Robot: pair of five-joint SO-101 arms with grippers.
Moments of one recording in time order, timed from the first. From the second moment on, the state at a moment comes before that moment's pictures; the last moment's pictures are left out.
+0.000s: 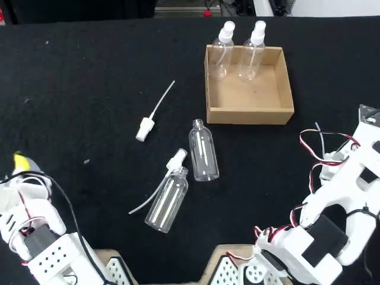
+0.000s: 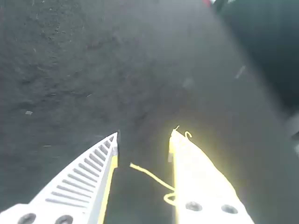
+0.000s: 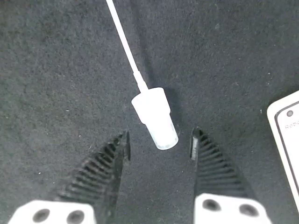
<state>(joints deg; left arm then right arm) -46.2 -94.0 91.6 34.8 29.8 47.0 -5.8 28.7 64.0 25.9</state>
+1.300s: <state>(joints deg) -57.8 -94.0 93.4 19.9 94.4 47.0 -5.8 28.7 64.0 25.9</state>
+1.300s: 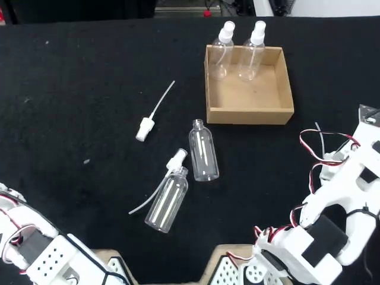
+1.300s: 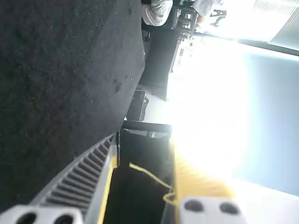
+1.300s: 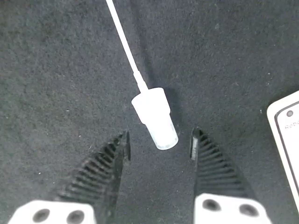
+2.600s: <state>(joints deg) -30.1 -94.0 93.9 55.1 -13.1 44.4 -5.8 26.9 67.6 27.3</state>
